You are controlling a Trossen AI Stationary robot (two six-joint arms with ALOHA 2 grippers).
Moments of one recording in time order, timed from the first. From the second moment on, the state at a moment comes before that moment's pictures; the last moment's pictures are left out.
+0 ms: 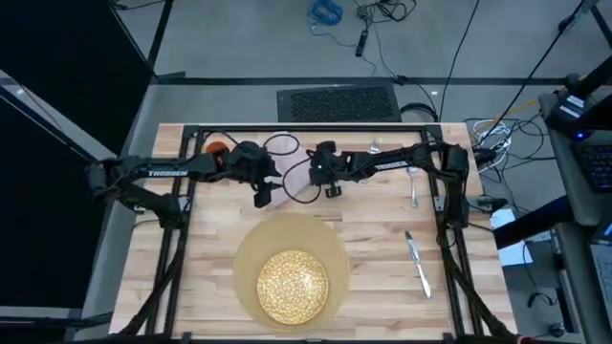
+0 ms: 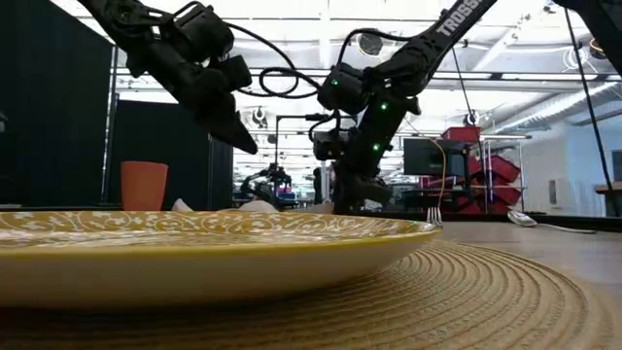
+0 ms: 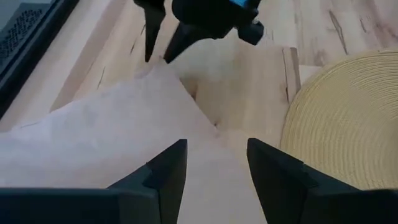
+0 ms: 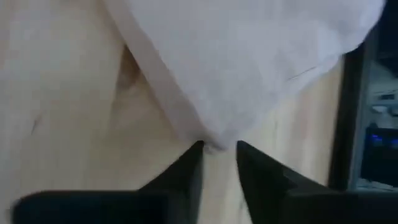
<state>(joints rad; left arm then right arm) 0.37 1.31 0.71 -0.11 0.20 0.17 -0.29 1.96 1.20 -0.20 0.29 -0.67</state>
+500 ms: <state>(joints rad) 0.37 1.31 0.71 -0.12 0.20 0.17 -0.29 1.95 1.21 -0.25 0.29 -0.67</state>
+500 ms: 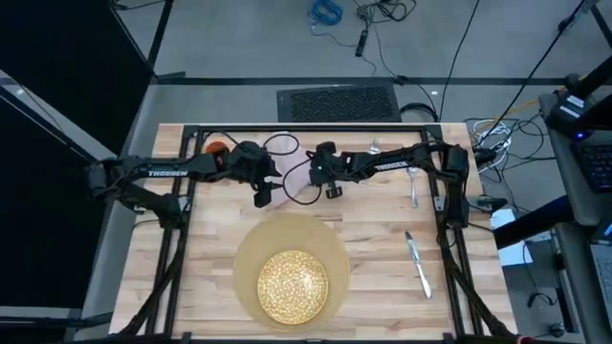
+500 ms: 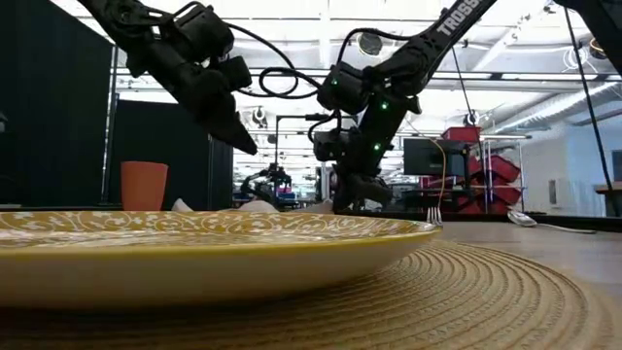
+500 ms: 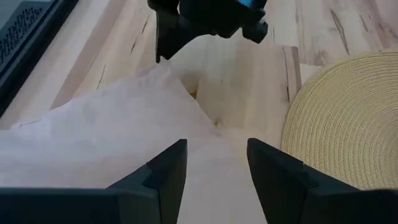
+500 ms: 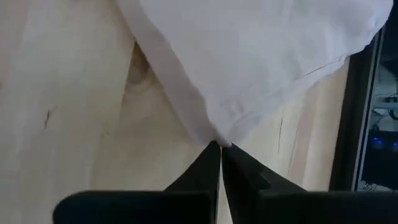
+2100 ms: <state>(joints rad) 0.37 1.31 0.71 -0.14 0.14 0.19 -0.24 1.96 1.35 -0.43 0.11 -0.64</state>
